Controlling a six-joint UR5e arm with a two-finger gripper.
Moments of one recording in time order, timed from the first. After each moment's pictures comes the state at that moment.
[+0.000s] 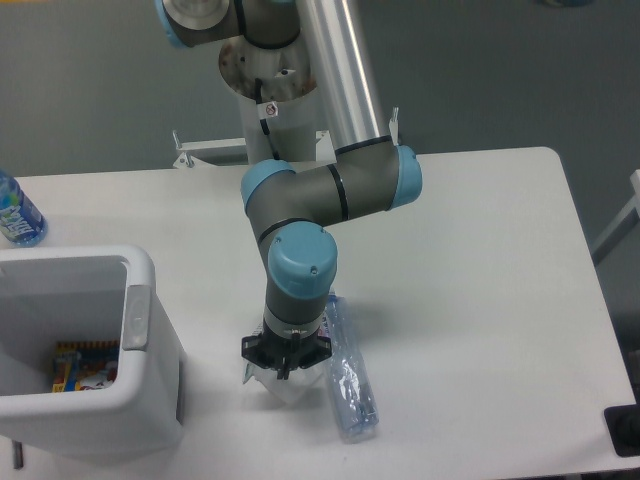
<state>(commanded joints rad) 2.28 -2.11 -1.57 -0.91 1.40 0.25</state>
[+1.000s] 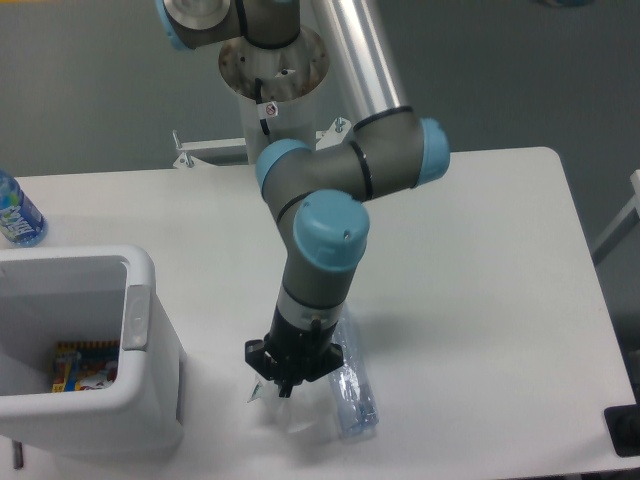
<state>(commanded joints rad) 2.36 -2.02 -1.43 -0.92 1.19 0.23</state>
